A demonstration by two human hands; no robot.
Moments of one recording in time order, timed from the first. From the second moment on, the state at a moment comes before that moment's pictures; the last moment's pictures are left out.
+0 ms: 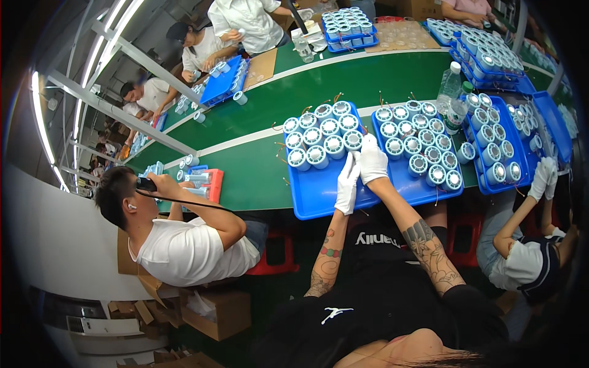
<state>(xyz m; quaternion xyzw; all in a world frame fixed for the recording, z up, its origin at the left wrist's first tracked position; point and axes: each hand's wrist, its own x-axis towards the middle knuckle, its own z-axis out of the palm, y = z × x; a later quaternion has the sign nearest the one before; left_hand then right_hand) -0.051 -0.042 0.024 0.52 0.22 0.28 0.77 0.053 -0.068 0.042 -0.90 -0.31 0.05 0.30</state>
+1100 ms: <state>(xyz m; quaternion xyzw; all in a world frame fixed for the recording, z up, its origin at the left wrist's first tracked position) -0.063 -0.150 0.073 0.57 0.27 0.25 0.73 0.067 -0.239 0.113 -0.72 -0.53 -0.16 0.43</state>
